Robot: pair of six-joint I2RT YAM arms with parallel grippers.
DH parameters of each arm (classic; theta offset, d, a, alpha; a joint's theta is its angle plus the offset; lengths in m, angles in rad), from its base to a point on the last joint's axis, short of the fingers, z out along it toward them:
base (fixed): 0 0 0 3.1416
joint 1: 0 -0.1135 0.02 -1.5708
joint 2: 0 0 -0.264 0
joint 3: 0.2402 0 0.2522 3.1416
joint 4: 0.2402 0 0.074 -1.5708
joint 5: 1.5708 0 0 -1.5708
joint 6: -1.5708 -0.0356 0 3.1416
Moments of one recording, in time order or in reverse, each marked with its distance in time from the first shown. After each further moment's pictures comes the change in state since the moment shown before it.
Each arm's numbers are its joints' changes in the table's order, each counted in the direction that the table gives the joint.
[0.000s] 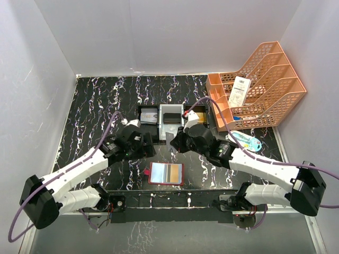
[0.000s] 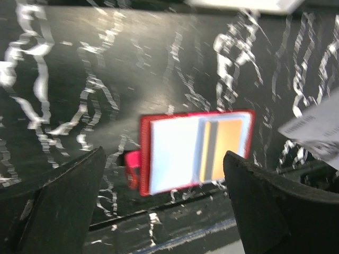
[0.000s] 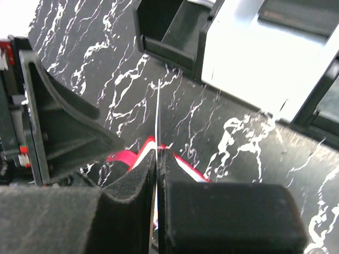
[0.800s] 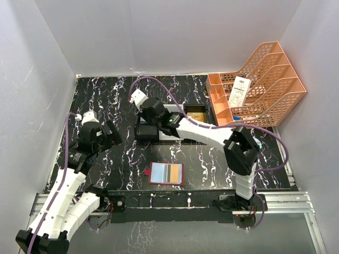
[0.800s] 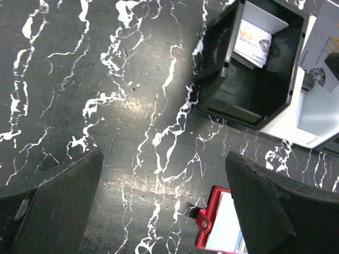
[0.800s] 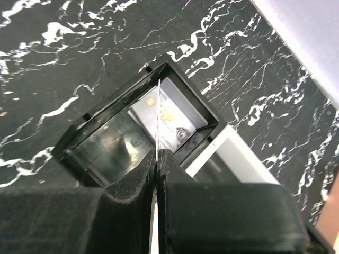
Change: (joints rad) left arm -0.511 0.361 0.024 0.130 -0.117 -0.245; right arm 0.000 -0.721 0.743 0.027 0.176 0.761
